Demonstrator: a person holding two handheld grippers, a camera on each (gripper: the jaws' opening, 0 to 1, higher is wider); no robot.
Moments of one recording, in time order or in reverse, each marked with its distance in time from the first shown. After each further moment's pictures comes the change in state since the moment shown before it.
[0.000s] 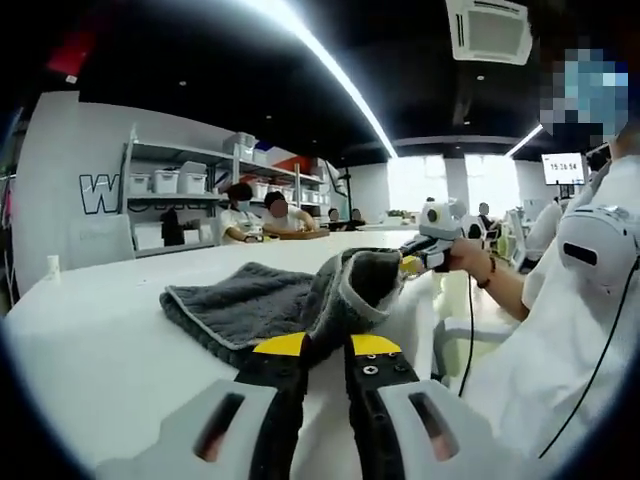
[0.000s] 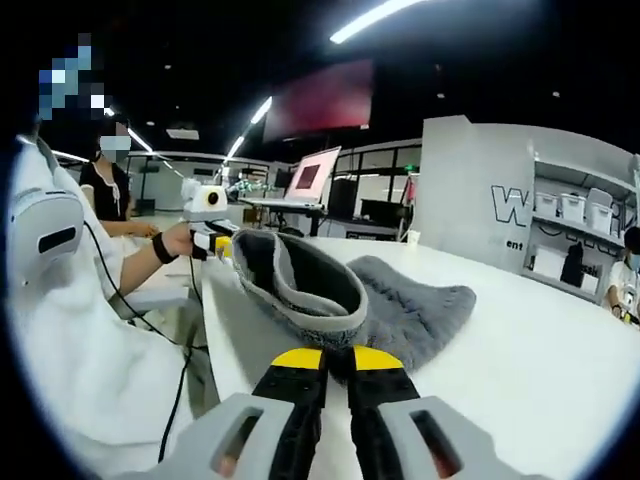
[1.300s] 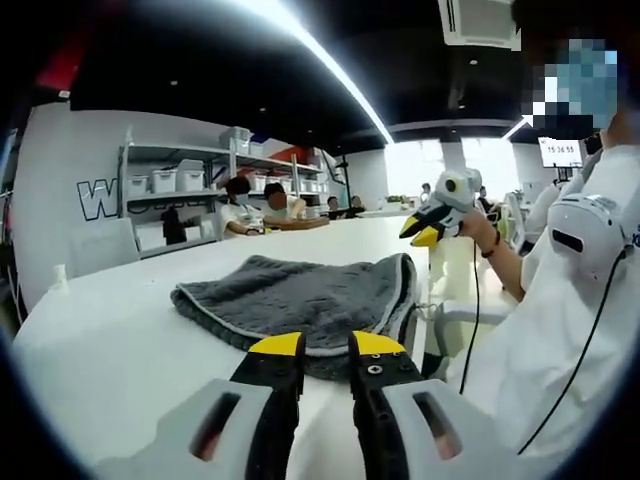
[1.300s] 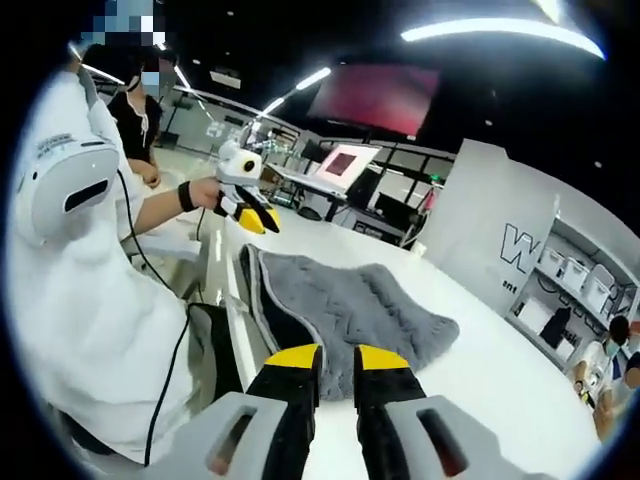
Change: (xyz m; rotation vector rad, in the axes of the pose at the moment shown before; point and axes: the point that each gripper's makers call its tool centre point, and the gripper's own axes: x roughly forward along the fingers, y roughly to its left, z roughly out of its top) left arm -0.027 0.001 -0.002 0.041 0.049 0.006; right arm -0.030 0.026 0.021 -0.319 0.123 0.011
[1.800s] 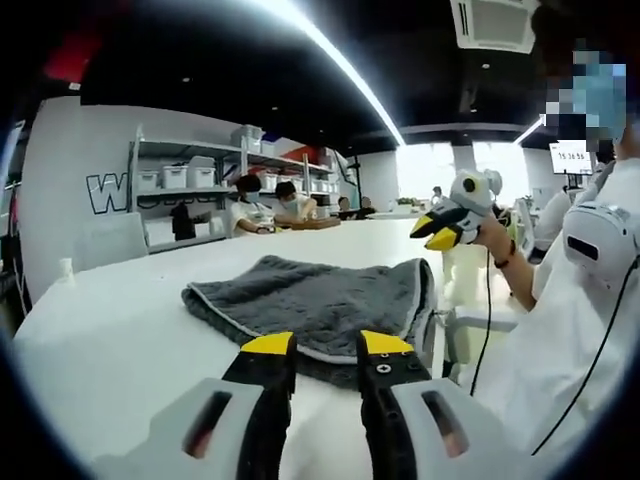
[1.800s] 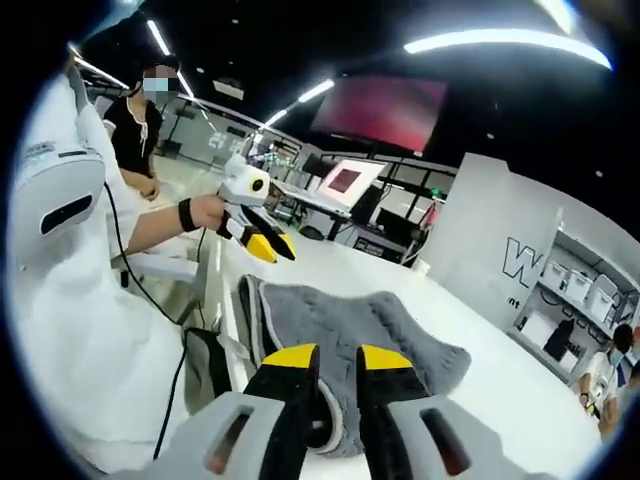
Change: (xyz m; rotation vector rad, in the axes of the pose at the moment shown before) left arm 0.009 0.018 0.003 -0.026 0.009 0.040; right arm 0.032 0.013 0.032 -0.012 -0.079 0.015
